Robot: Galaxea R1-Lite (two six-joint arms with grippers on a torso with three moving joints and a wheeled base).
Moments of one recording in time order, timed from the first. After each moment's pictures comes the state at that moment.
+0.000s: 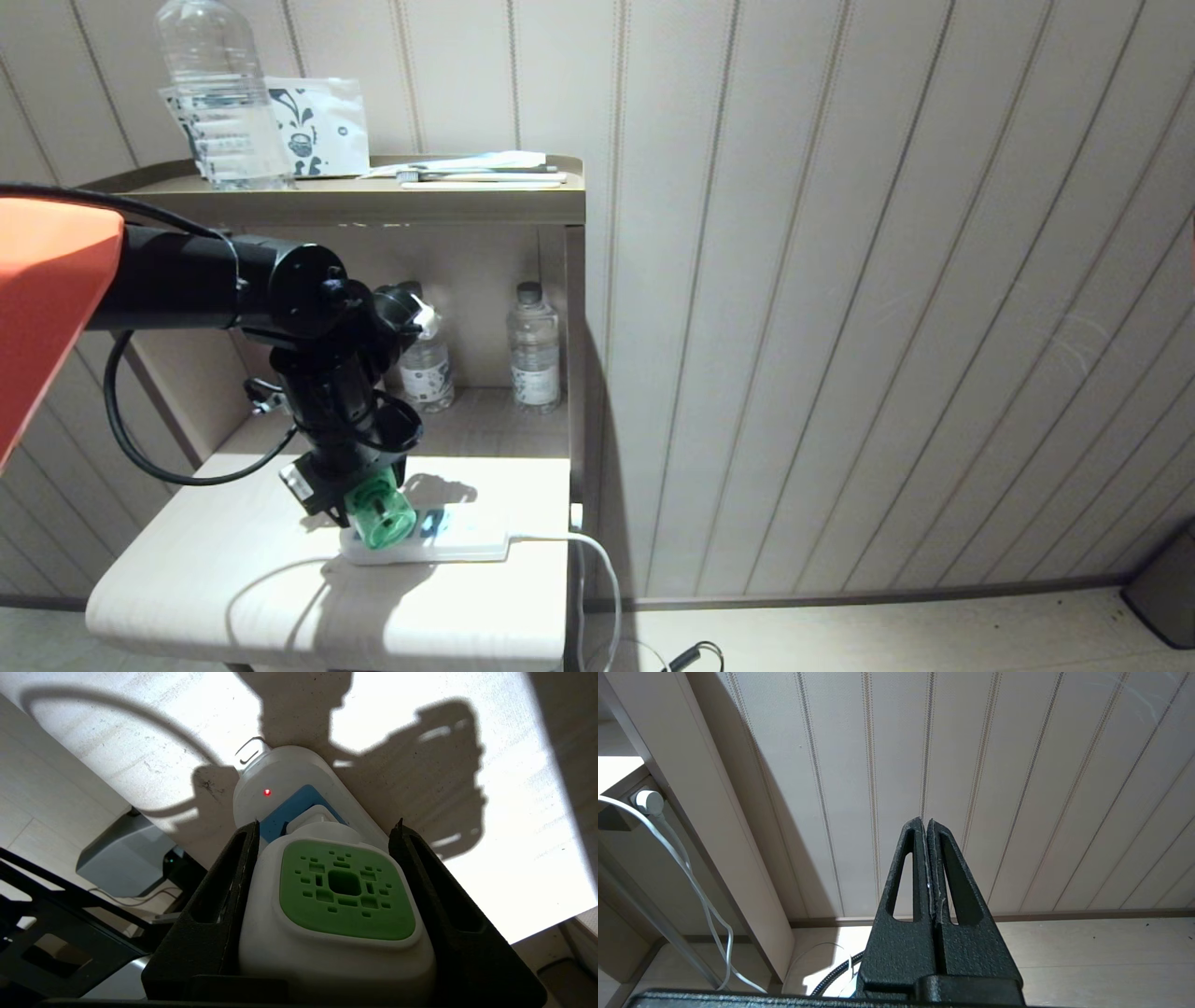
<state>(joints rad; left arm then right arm) -0.38 2.10 -1.63 0.96 0.13 -1.20 0.00 0.01 0.00 0.01 -0.03 0.04</state>
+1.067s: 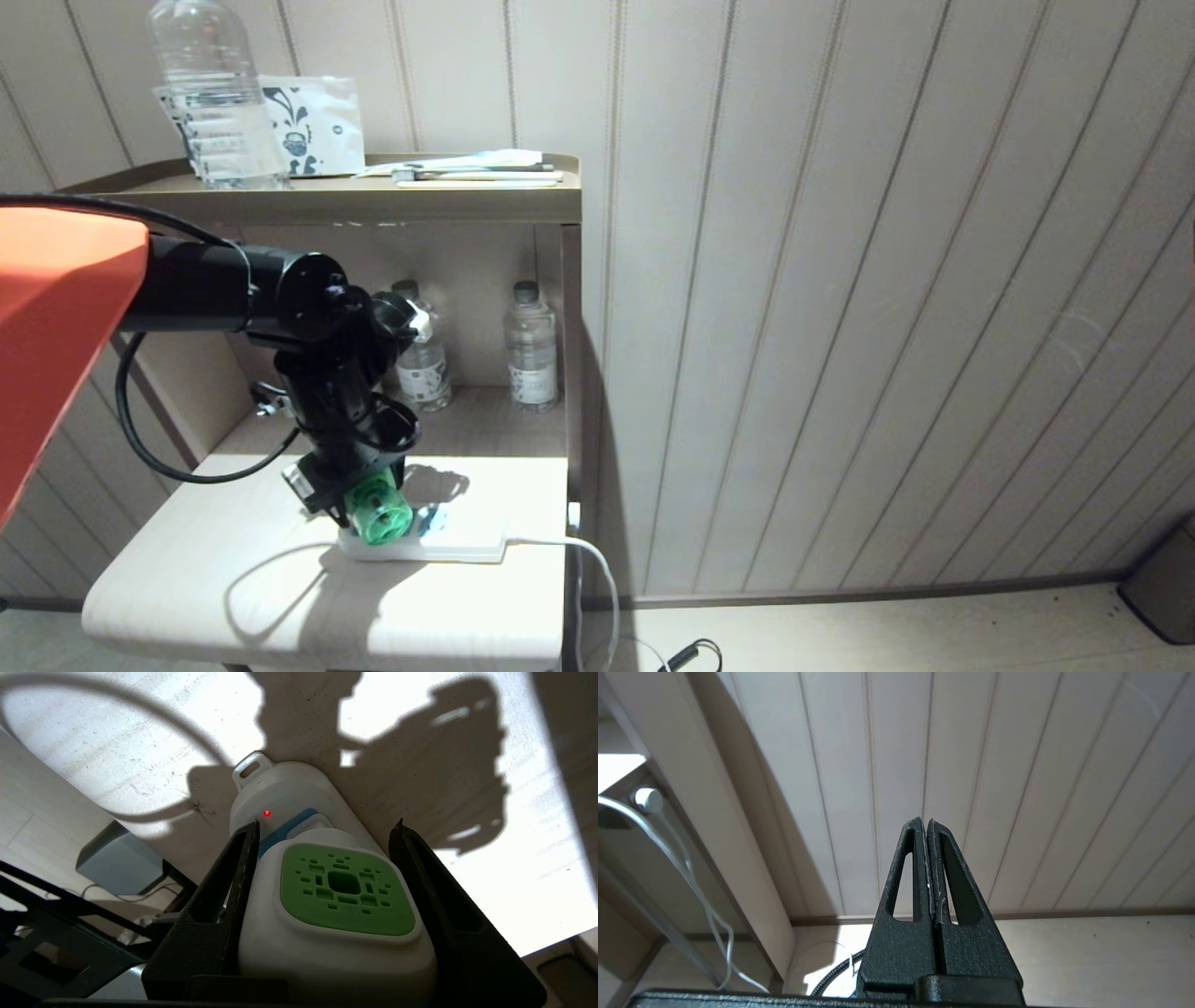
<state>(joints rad) -0.34 2.16 -1.63 0.95 0.13 -1.16 0.00 0.01 0.00 0.01 -0.03 0.04</state>
